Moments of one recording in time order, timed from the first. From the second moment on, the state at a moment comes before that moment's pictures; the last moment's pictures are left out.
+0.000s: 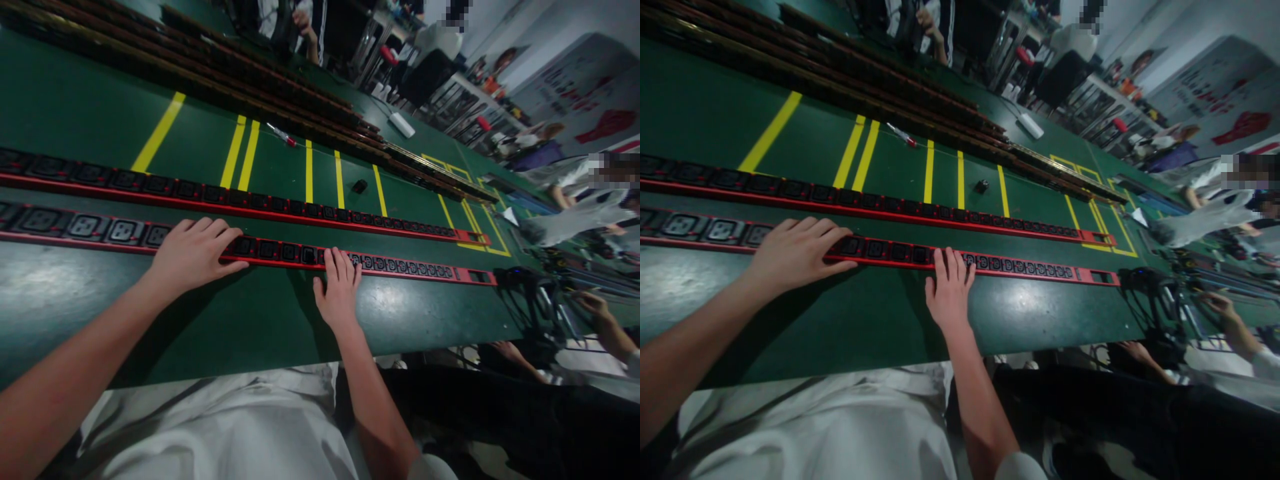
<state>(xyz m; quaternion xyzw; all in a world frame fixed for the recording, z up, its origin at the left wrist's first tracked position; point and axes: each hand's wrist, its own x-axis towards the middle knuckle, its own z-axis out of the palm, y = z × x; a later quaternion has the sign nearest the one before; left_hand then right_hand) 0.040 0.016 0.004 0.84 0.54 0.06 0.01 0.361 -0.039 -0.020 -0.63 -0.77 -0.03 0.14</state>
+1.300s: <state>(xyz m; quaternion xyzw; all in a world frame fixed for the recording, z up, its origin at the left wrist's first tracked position) 0.040 0.016 0.004 0.85 0.53 0.06 0.00 0.360 -0.039 -0.024 -0.59 -0.79 -0.03 0.13</state>
